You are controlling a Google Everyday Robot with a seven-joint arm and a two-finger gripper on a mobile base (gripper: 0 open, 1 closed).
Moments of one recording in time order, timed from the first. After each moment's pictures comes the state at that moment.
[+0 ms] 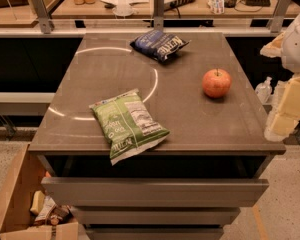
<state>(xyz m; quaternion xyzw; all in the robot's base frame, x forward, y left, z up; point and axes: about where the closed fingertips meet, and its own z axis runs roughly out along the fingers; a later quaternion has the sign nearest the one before) 0.438 -0.217 0.976 -0.60 0.78 -0.03 0.16</state>
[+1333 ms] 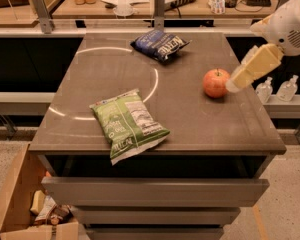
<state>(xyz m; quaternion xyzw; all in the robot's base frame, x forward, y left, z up) 0.549 -0.203 0.981 -0.50 0.80 0.06 0.33</state>
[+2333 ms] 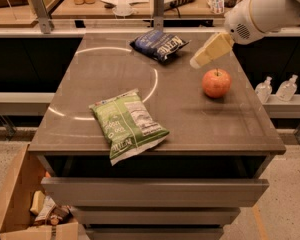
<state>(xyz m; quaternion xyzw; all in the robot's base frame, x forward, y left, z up) 0.662 -0.166 0.970 -0.45 0.79 0.05 0.42</state>
